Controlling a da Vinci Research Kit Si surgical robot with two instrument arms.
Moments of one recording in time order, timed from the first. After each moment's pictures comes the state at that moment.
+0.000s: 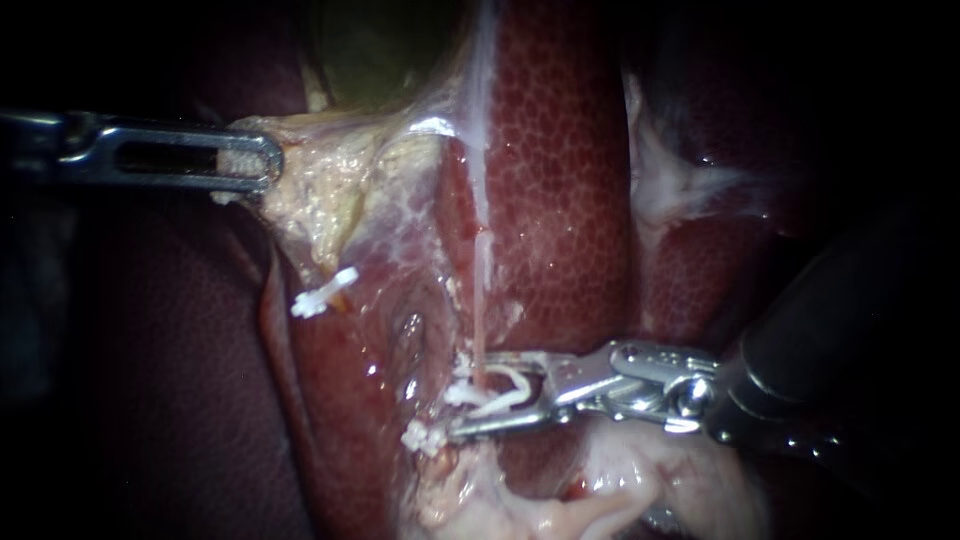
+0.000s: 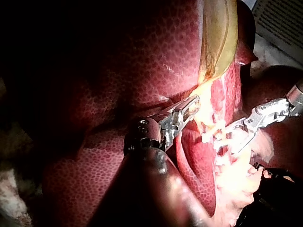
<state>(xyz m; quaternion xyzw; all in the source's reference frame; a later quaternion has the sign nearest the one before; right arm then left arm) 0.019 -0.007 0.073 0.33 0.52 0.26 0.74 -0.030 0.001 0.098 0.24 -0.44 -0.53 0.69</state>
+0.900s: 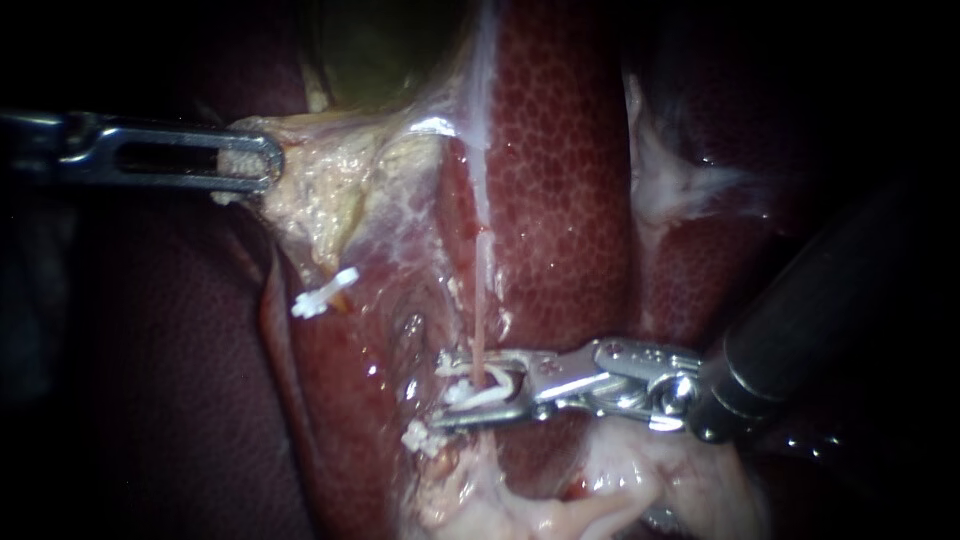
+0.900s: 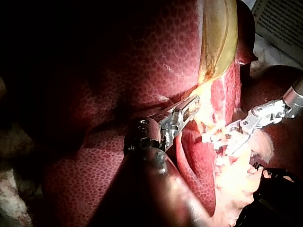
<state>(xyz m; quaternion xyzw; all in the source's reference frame) 0.019 -0.007 0.074 0.34 0.52 0.26 0.74 -0.030 0.001 0.098 0.24 -0.44 -0.53 0.69</state>
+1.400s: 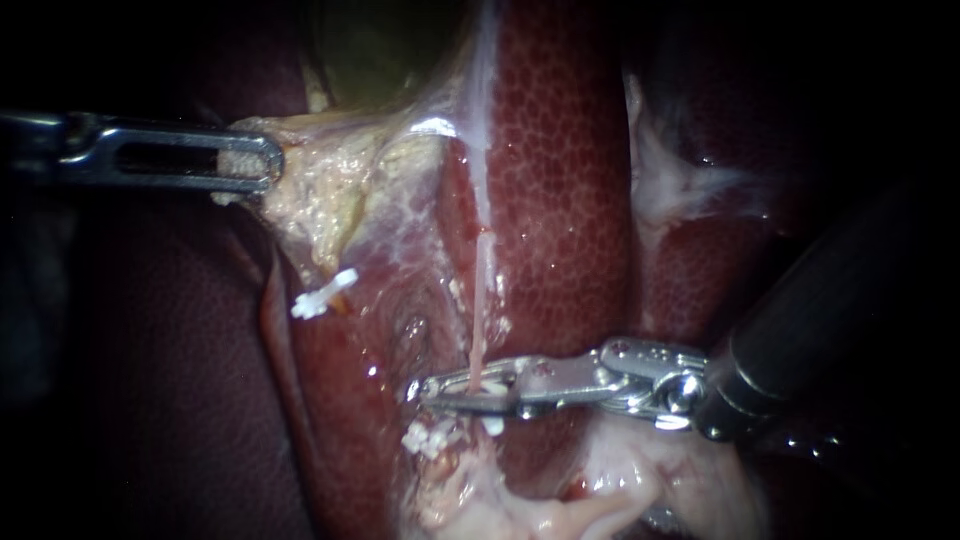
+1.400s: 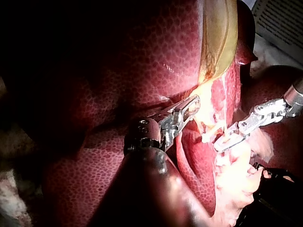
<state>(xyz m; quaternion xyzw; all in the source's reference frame) 0.018 -0.007 0.074 0.35 0.51 0.26 0.74 -0.030 0.001 0.098 0.24 -0.44 -0.53 0.69</state>
